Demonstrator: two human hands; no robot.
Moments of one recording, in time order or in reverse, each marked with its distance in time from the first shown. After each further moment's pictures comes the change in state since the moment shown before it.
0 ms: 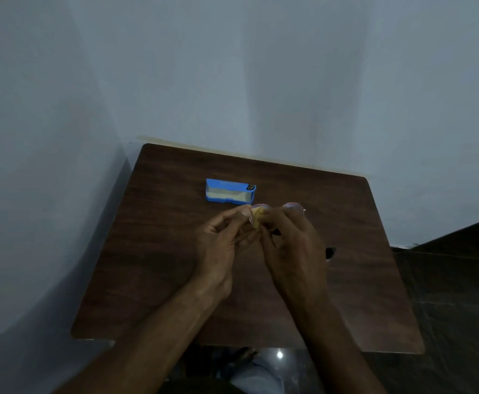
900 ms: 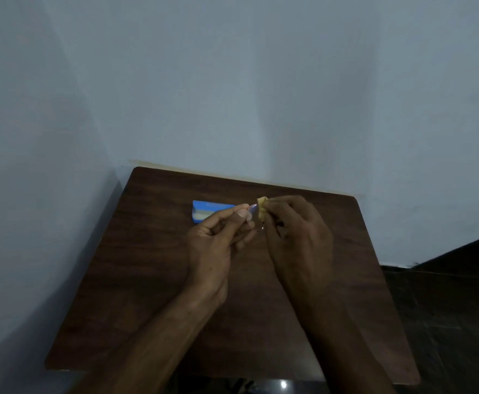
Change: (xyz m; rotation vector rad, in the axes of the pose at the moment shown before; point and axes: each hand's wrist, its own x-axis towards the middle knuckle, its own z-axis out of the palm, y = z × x) left_hand -0.001 0.007 0.057 -0.002 -0.032 0.137; right_hand 0.049 0.023 -0.044 -0.070 0.120 -0.042
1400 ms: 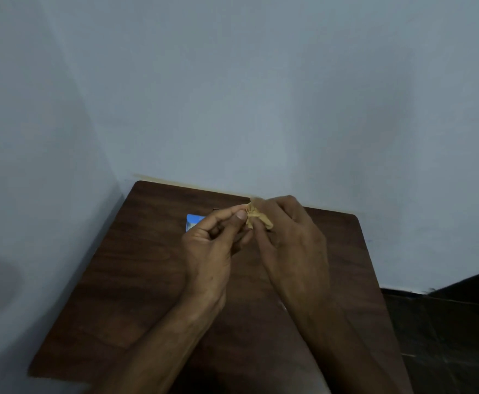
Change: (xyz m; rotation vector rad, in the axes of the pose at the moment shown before) left_hand -0.004 -0.017 0.049 0.076 -0.021 0.272; right_hand 0.020 0.028 -0.036 0.112 -0.026 -0.107
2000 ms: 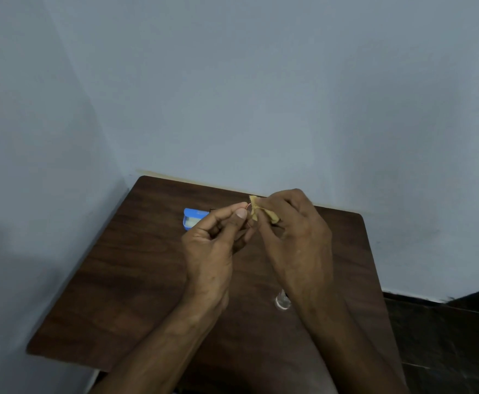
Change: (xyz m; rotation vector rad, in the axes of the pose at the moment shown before) left_hand -0.029 -0.027 0.036 0.008 0.091 0.052; right_hand -0.008 0.049 -0.020 0.117 0.094 -0.022
